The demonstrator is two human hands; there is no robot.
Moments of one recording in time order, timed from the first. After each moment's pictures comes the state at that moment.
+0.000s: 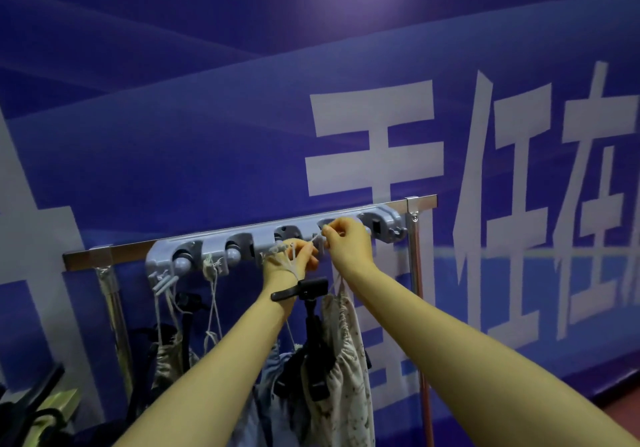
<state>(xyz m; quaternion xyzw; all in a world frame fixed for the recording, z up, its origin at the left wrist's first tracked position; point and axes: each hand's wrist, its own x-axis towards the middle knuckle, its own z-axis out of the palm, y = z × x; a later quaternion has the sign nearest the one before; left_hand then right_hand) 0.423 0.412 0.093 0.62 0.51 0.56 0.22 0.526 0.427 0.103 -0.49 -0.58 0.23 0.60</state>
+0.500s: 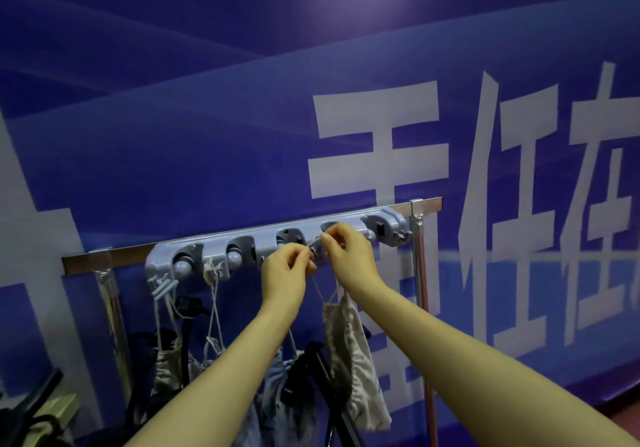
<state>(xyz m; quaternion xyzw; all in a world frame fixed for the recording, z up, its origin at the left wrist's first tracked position) 0.417 0.408 0.079 0.60 0.50 0.60 0.16 0.529 0.422 0.089 -0.42 -0.64 0.22 0.60</state>
